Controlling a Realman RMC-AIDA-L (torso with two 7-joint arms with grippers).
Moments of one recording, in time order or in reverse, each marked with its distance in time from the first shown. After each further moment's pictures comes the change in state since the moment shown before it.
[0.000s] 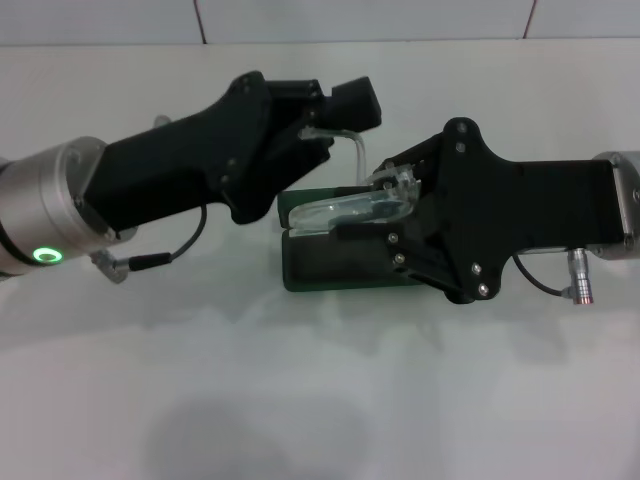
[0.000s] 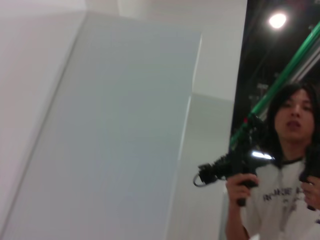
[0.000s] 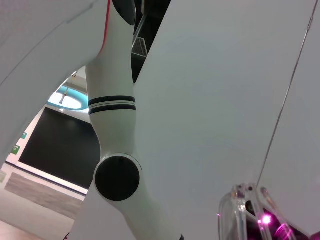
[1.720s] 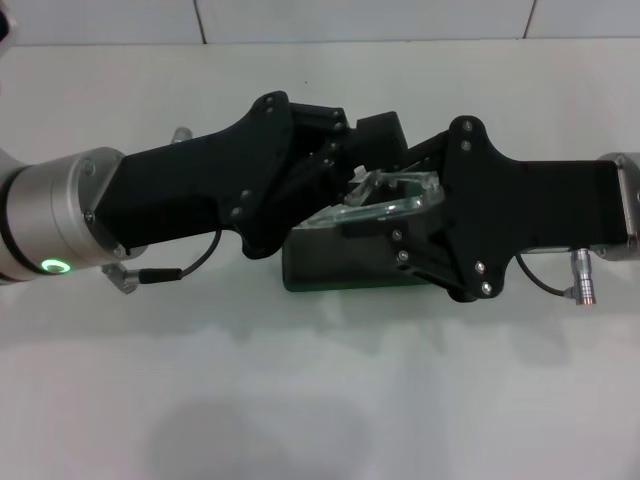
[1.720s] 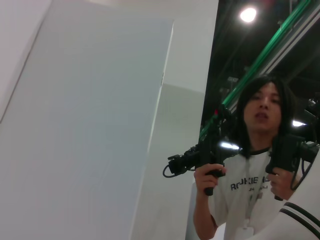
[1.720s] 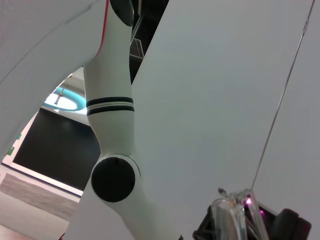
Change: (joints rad) left arm -0.010 0.008 0.104 0.011 -0.046 0.026 0.012; right arm -0.009 0.000 0.000 0.002 0.011 0.000 -0.010
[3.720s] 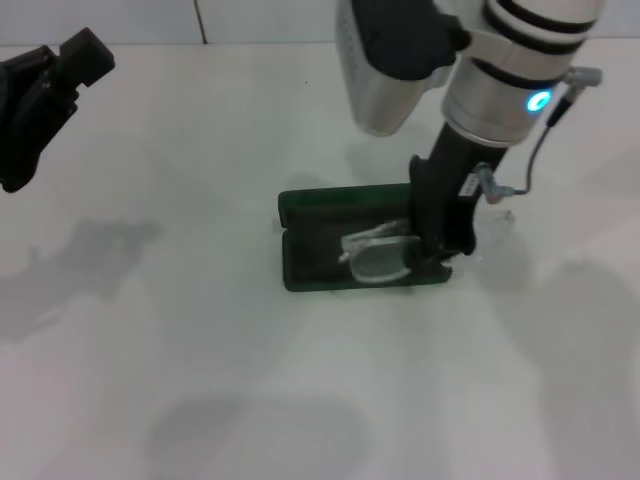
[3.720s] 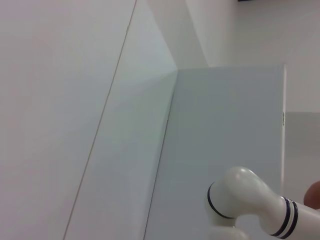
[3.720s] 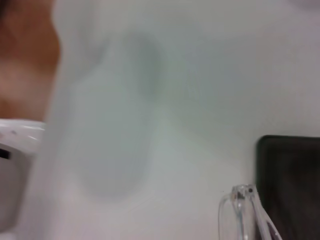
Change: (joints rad) left arm 0.218 0.110 -0.296 0.006 -0.017 -0.006 0.023; right arm 0.582 0.000 -0.156 -0.310 -1.230 0.162 1.358
